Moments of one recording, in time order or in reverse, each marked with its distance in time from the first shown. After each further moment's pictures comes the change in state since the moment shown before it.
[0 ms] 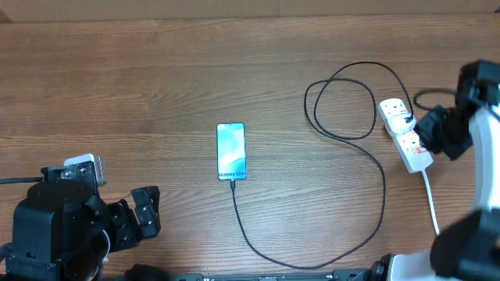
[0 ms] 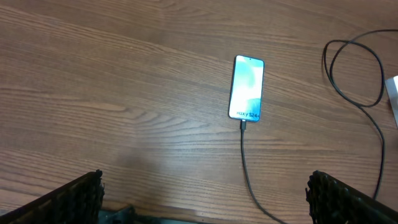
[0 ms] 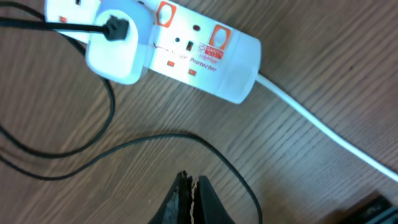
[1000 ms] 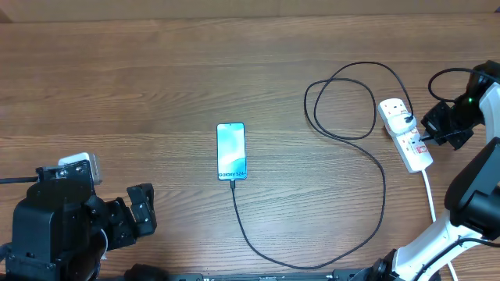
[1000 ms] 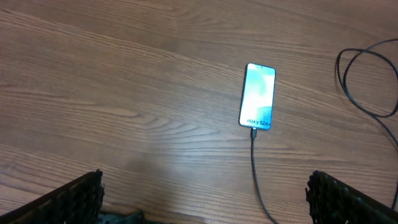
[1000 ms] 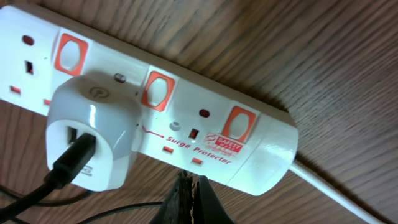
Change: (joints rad) left arm 0.000 0.000 0.000 0.007 -0.054 0.000; right arm -0.143 0.328 0.118 0.089 -0.150 -0.153
